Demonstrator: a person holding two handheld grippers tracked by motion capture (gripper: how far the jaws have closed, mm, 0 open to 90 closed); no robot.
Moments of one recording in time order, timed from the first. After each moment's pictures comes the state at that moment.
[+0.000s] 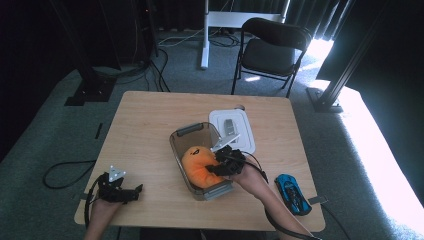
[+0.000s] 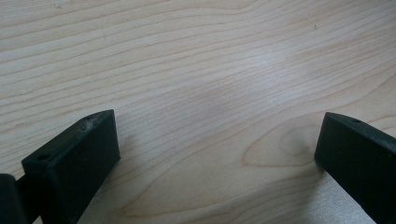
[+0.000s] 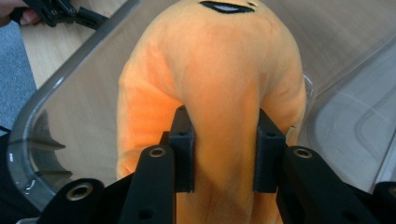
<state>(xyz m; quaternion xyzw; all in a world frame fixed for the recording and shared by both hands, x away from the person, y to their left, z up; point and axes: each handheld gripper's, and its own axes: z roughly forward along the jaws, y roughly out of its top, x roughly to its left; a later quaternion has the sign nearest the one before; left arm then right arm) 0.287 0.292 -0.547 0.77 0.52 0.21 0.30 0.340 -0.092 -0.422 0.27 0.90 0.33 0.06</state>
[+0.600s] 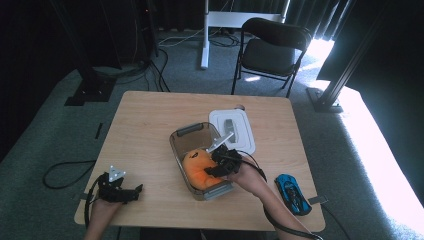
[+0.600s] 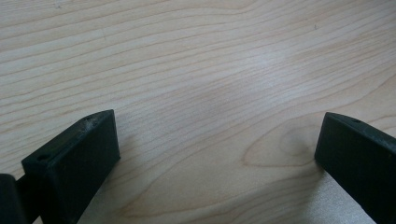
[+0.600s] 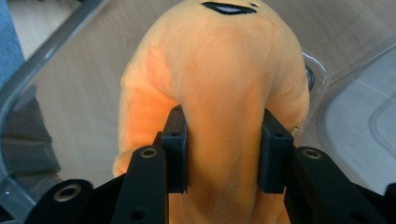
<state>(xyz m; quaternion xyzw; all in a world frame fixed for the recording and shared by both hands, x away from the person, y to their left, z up) 0.287 0.292 -0.547 0.77 0.52 0.21 0.30 0.347 -0.081 -0.429 0.26 0.92 0.28 0.05</state>
